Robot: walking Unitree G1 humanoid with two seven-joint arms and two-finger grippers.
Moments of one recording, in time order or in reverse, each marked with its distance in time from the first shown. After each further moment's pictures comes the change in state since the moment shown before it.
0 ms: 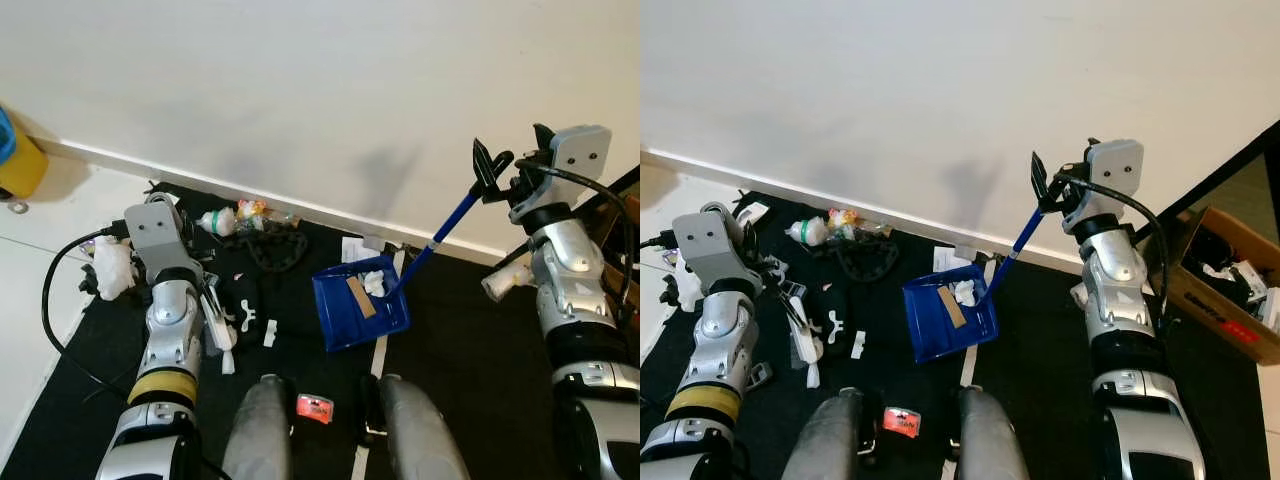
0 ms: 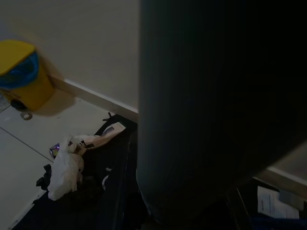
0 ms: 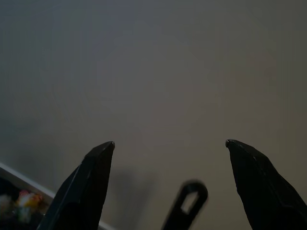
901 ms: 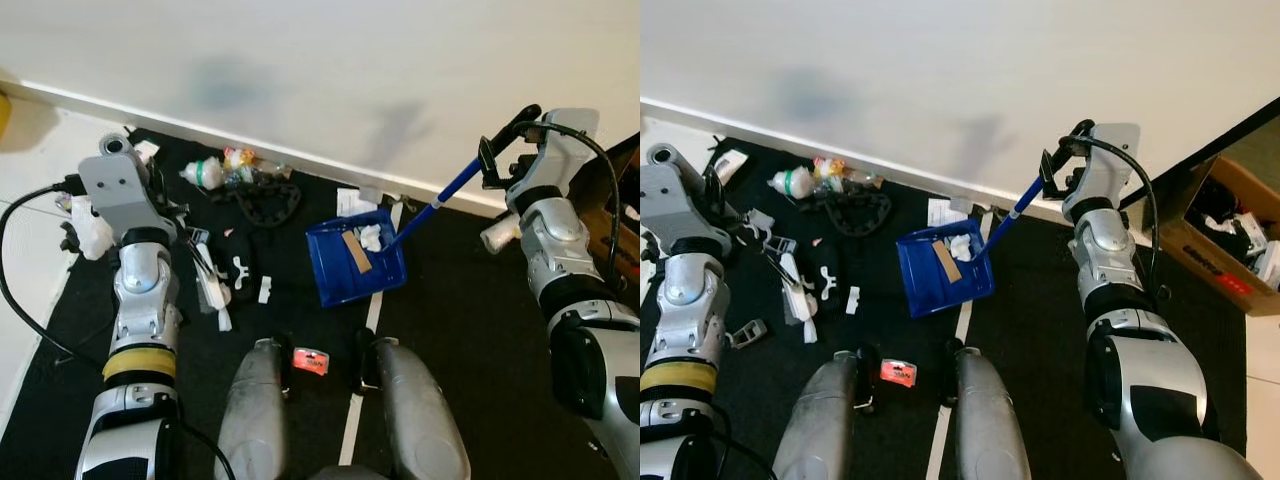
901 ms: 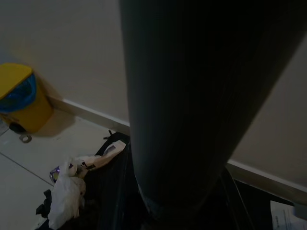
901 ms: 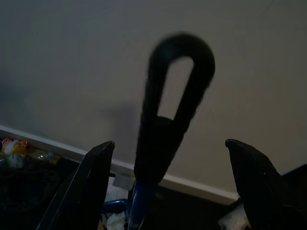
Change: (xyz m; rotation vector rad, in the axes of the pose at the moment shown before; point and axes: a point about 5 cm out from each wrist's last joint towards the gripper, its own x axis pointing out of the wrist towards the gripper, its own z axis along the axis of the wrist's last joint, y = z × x) left arm 0.015 0.023 0.068 0.038 -0.249 0.035; right arm 0.027 -0.009 -0.009 0.118 0.151 -0.130
